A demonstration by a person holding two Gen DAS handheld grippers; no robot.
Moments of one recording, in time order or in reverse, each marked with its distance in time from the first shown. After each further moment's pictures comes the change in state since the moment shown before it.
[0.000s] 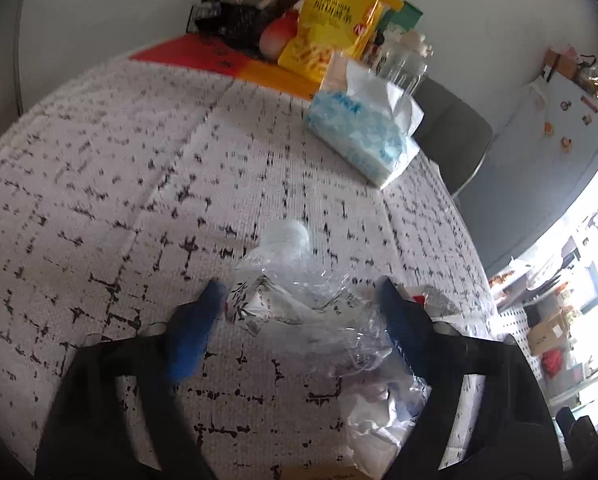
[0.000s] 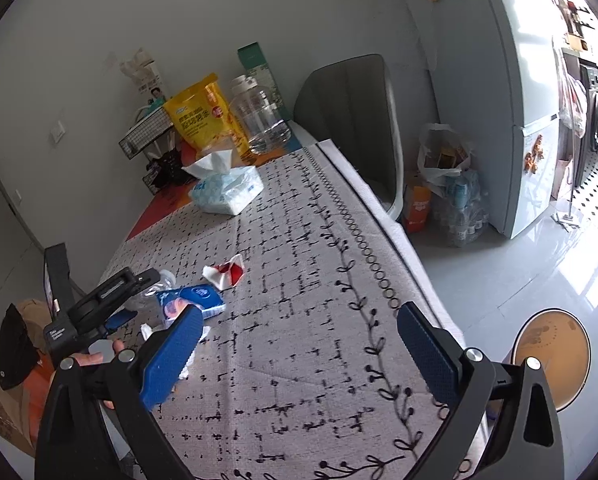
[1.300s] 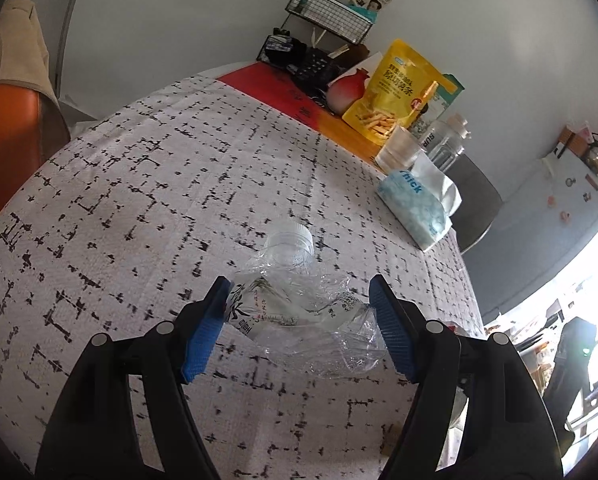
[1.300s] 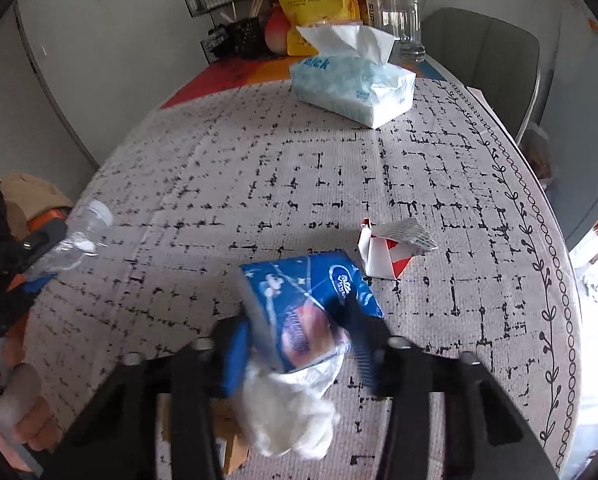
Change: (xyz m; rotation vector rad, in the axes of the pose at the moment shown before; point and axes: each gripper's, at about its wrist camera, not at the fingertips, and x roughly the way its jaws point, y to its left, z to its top) left arm -0.082 0.114 0.010 -0.171 -0.128 -0.012; right arm 0.147 0.144 -0.003 -0.339 0.344 0.057
